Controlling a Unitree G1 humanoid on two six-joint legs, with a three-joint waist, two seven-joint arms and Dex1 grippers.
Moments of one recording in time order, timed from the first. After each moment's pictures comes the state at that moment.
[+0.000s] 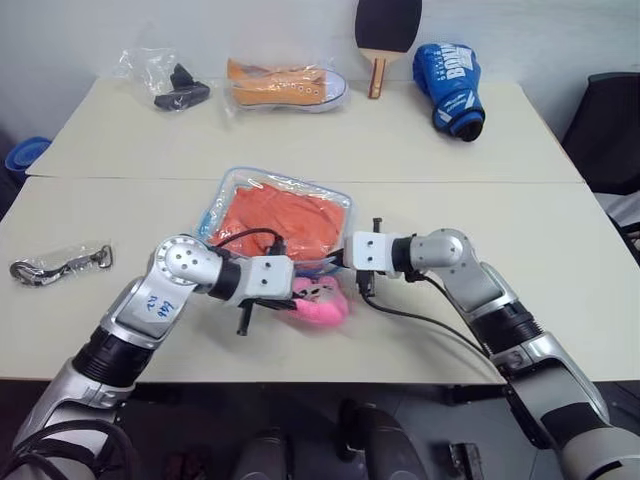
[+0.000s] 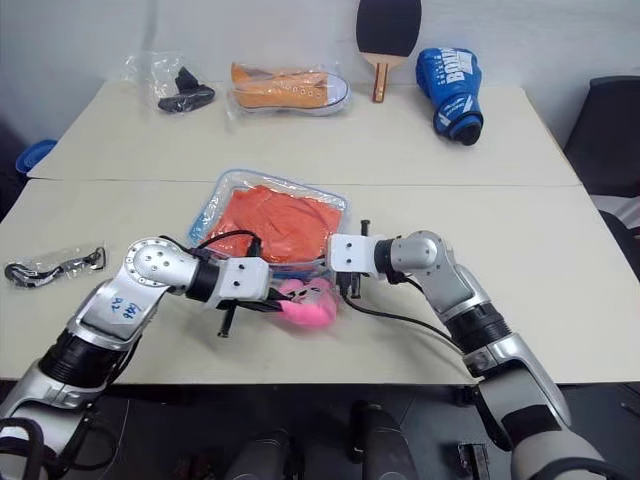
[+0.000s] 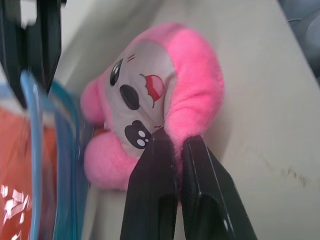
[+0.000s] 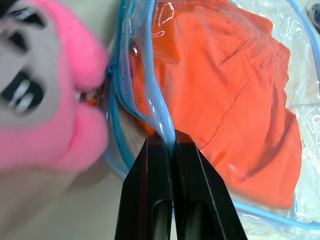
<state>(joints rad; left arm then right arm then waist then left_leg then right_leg) -0.57 0.76 -0.29 -0.14 -0.07 0.29 -1.19 -0.77 -0.50 0.39 0.31 -0.12 -0.14 0.99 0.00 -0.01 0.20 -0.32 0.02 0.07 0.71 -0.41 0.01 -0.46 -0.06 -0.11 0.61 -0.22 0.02</state>
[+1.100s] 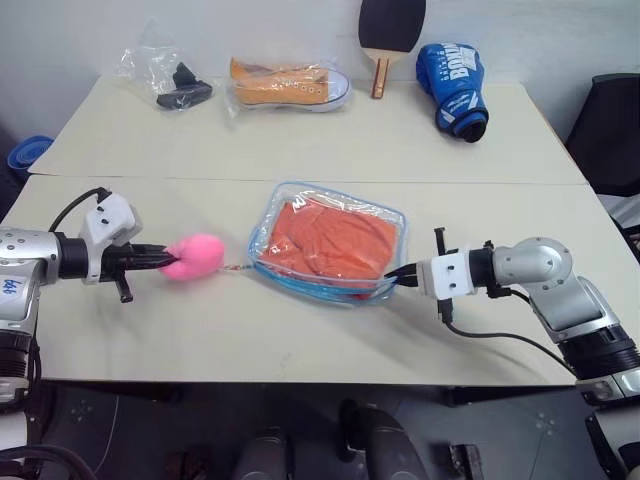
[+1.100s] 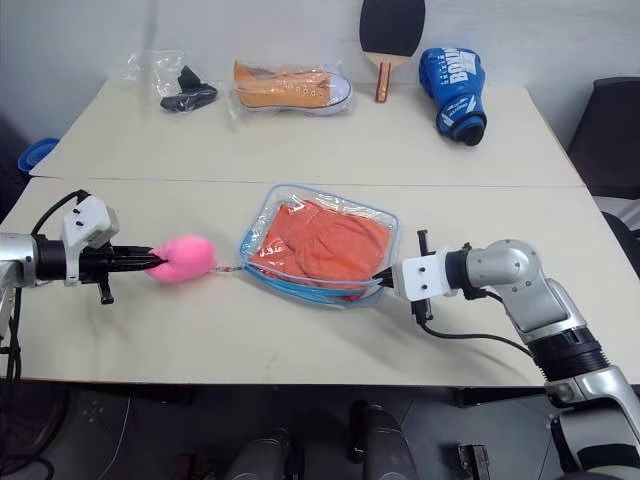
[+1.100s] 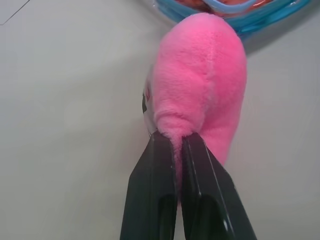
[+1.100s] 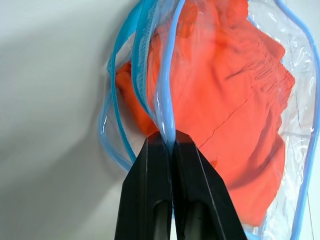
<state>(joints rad) -0.51 1.01 0.10 0.34 -0.23 0.31 -1.18 -0.56 -0.80 0.24 0.12 0.02 -0.31 1.17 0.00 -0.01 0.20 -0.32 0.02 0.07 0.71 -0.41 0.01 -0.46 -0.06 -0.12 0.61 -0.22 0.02</state>
